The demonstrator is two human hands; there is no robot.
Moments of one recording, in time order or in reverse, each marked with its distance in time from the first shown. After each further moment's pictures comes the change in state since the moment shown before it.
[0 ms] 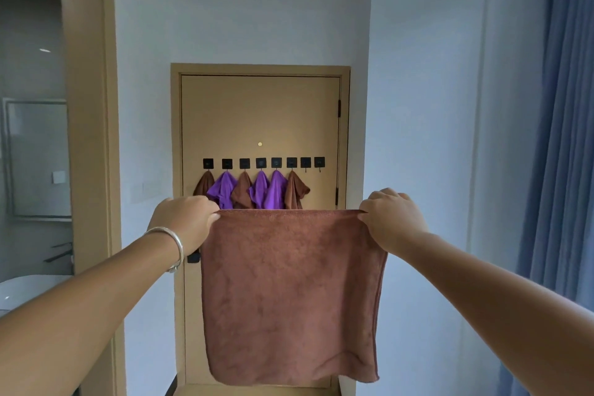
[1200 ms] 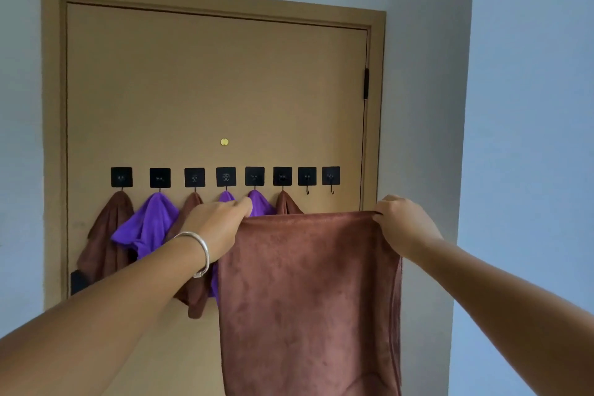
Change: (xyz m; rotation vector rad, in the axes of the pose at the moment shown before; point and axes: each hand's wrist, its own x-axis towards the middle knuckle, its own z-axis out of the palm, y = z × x) left_hand 0.502 0.011 0.479 -0.205 0.070 0.175; right_hand 0.462 0.064 0.438 0.135 0.018 0.165
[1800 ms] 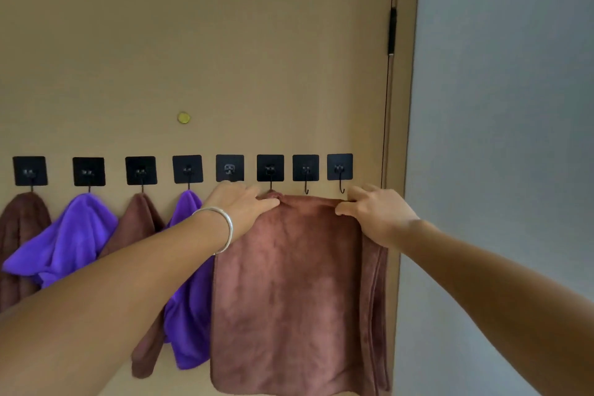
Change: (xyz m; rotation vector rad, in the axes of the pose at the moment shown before) left_hand 0.192 0.001 0.169 0.316 -0.124 0.230; right_hand 0.173 0.037 0.174 -0.295 -0.127 -0.414
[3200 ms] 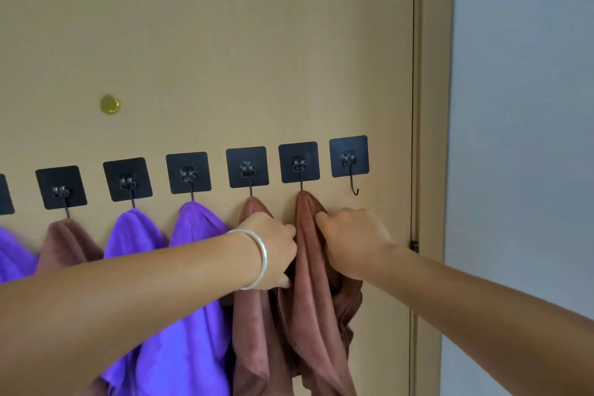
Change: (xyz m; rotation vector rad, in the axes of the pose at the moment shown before) left_hand 0.111 0.063 0.060 0.127 -0.353 0.351; right_hand 0.099 -0.016 0.118 0.223 0.021 0.077
